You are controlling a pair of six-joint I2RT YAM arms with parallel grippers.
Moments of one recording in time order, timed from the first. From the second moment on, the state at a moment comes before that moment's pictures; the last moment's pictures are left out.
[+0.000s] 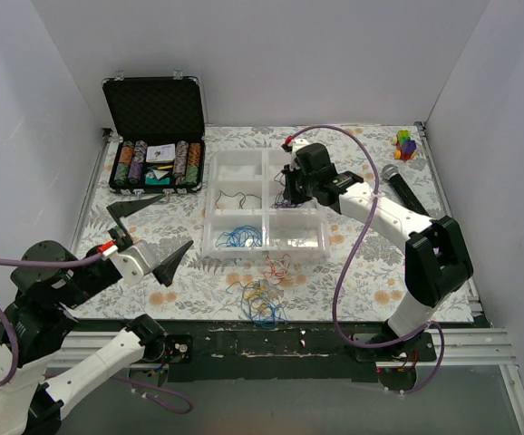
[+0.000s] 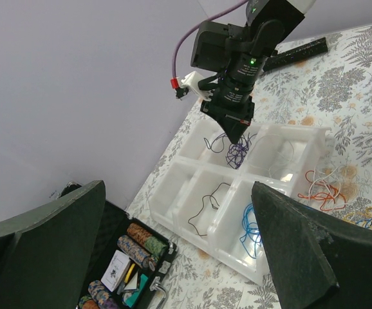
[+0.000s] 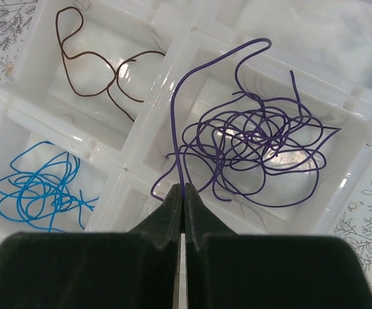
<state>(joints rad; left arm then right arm) -0.70 0.53 1.25 -0.67 0.23 0.60 0.62 1.67 1.30 -0.32 -0.06 0.21</state>
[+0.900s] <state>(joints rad) -0.70 0.52 1.25 -0.67 0.24 0.60 0.55 1.94 1.51 -0.51 -0.04 0.27</state>
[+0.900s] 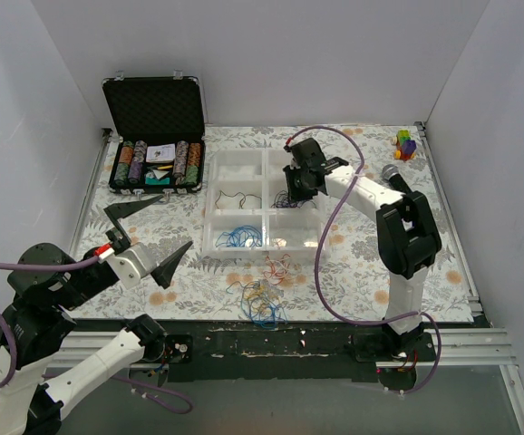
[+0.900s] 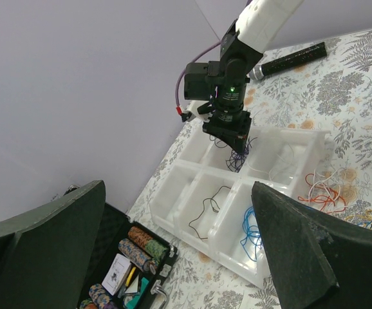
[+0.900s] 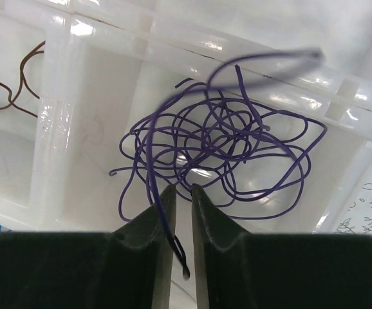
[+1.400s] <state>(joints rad) -0.70 0.52 1.26 -0.67 0.24 0.60 0.54 1.75 1.50 -0.56 -0.11 0.26</state>
